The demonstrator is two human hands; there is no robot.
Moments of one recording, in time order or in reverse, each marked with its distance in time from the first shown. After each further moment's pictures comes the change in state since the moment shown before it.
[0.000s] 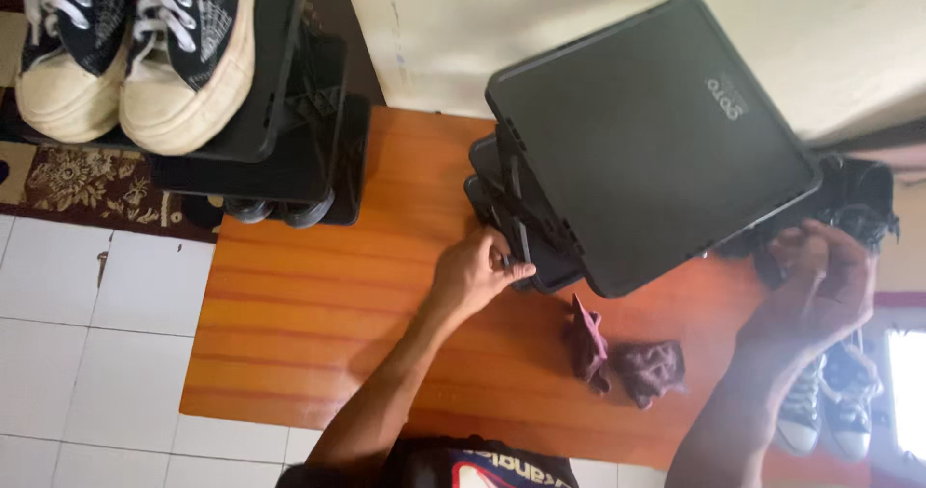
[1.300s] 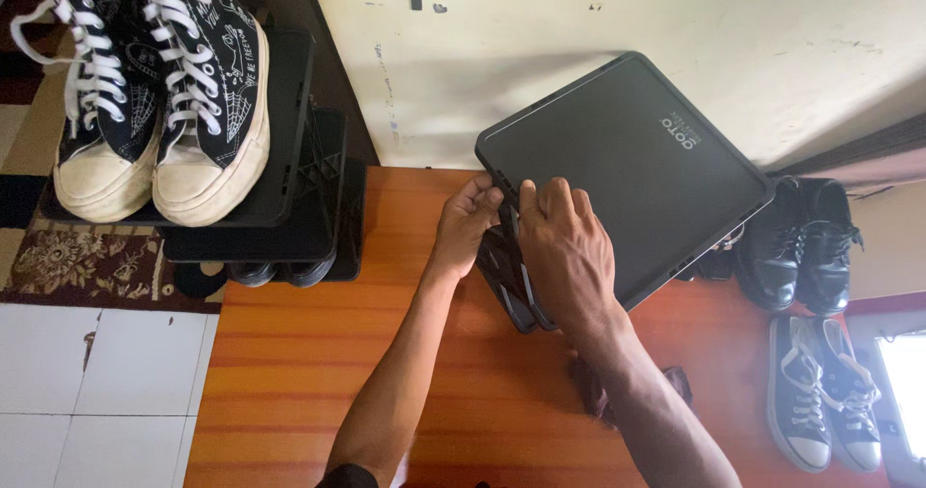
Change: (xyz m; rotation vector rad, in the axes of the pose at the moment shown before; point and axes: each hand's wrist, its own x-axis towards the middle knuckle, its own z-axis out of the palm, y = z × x) left_hand 0.104 -0.012 -0.021 -1.184 -0.063 0.314; right_hand -0.025 -0.134 0.168 -0.843 -0.565 -0.615
